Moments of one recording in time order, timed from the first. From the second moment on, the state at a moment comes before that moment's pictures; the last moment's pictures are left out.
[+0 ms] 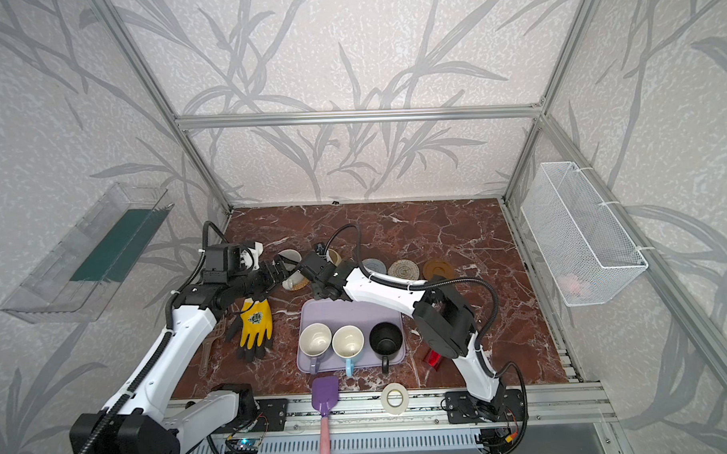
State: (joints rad) left arm -0.05 1.08 0.88 -0.60 0.50 -0.65; right arm 1.01 2.02 1.66 -0.59 0.31 0.58
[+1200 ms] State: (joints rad) left arm -0.73 1.00 0.86 -1.03 0.11 -0.60; right arm 1.04 1.33 1.00 -0.38 0.12 0.37
